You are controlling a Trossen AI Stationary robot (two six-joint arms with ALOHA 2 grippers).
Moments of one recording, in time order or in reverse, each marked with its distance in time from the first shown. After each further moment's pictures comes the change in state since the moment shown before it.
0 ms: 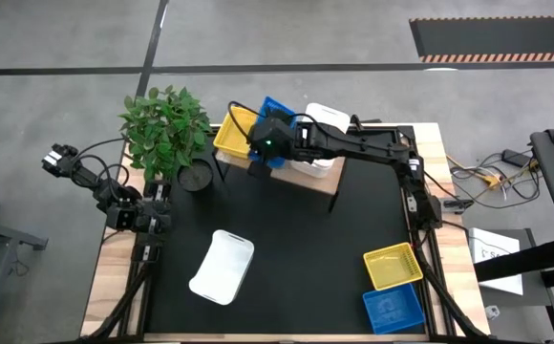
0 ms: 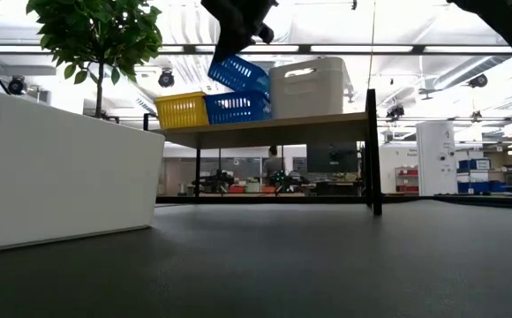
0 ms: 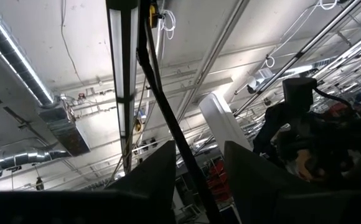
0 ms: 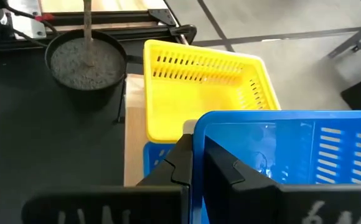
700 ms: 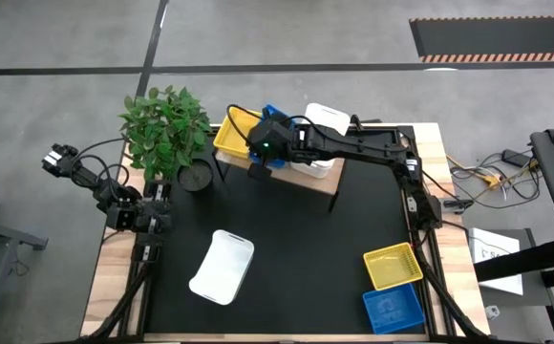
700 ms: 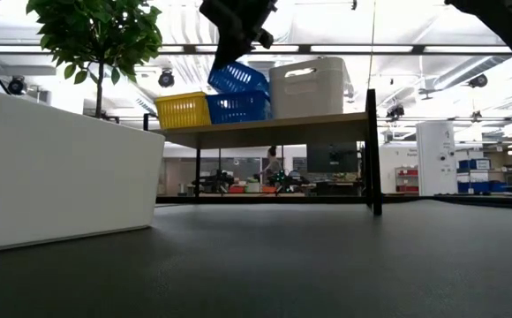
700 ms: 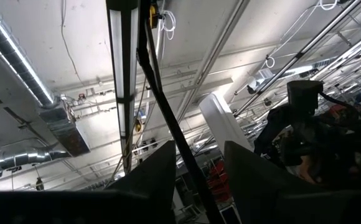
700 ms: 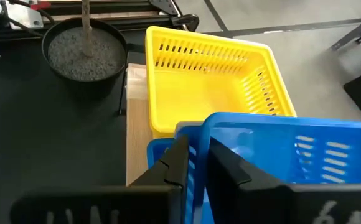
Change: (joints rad) left arm 0.000 0.000 0.000 0.001 0.000 0.000; right arm 0.000 0.017 -0.006 -0.014 0.000 0.018
